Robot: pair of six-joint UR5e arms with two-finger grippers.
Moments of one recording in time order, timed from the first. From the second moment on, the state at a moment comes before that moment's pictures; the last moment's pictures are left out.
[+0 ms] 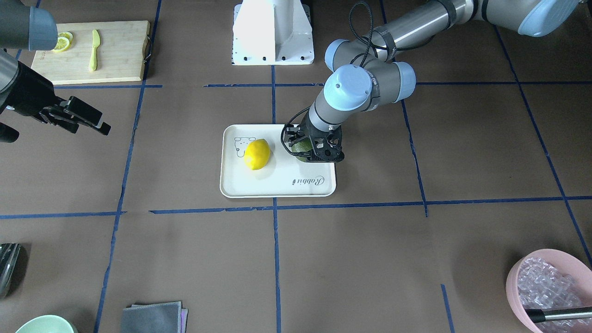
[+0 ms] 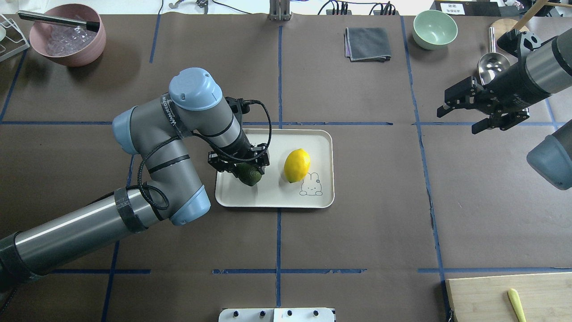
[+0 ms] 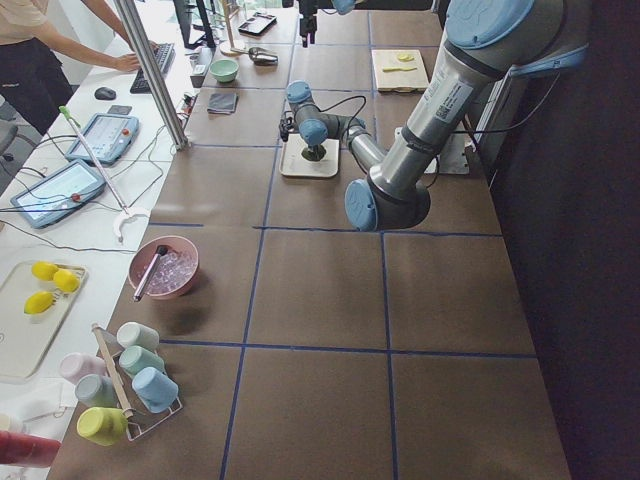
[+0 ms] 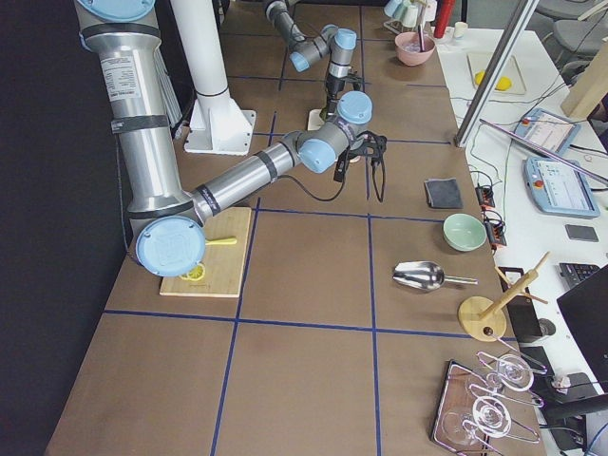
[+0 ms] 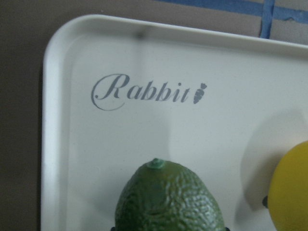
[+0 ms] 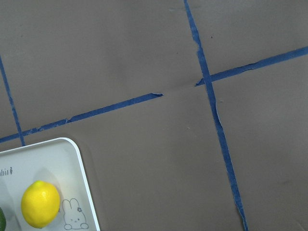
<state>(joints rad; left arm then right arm) -0.60 -2.30 -1.42 -1.87 -2.20 -1.27 1.06 -1.40 1.91 -1.31 2.45 1.16</state>
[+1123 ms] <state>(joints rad) -0.76 -2.12 -1.67 -1.86 -2.27 -1.26 1.14 -1.42 1.92 -1.32 2.46 1.14</state>
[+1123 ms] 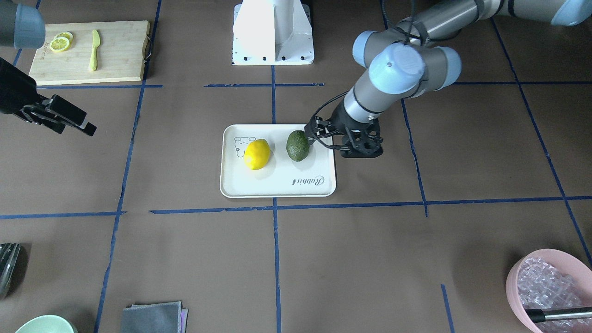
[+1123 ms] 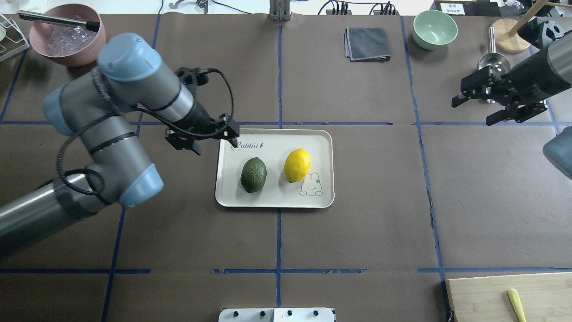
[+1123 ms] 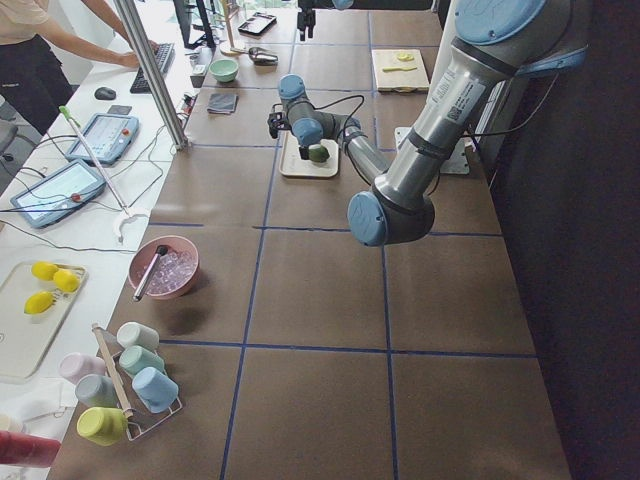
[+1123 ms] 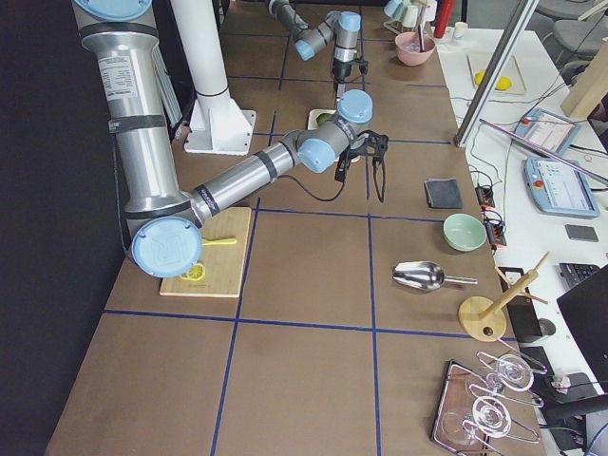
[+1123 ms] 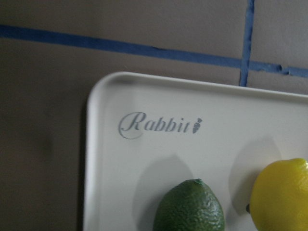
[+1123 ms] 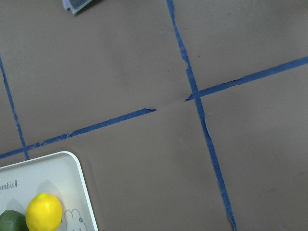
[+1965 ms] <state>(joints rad) -1.29 -1.59 -1.77 -1.77 -2.45 -0.30 1.42 -1.59 1.77 -1.35 2.45 0.43</state>
